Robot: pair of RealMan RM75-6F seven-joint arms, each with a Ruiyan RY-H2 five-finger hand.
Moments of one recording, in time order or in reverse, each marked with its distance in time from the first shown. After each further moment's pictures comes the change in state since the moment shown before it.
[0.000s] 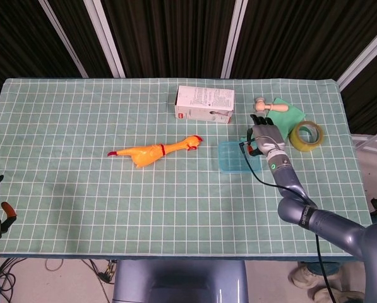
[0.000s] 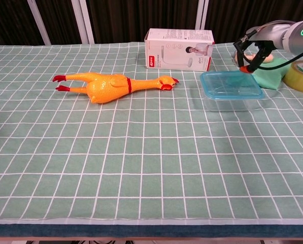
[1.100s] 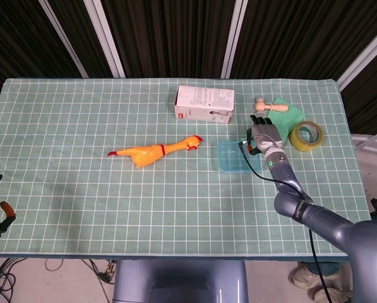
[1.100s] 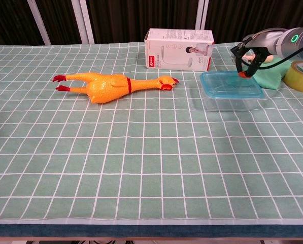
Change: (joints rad) left arm -0.001 -0.002 -0.002 0.002 0.000 0.007 -0.002; right arm 0.021 -0.072 -0.002 0.153 0.010 -0.088 -0.015
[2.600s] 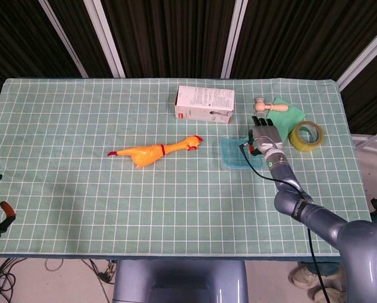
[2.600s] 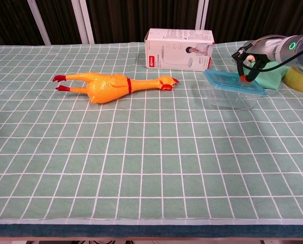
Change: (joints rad) left arm 0.000 0.000 0.001 0.001 0.002 0.000 -0.004; right arm 0.009 -0.038 -0.052 0.066 0.034 -0.088 -0.021
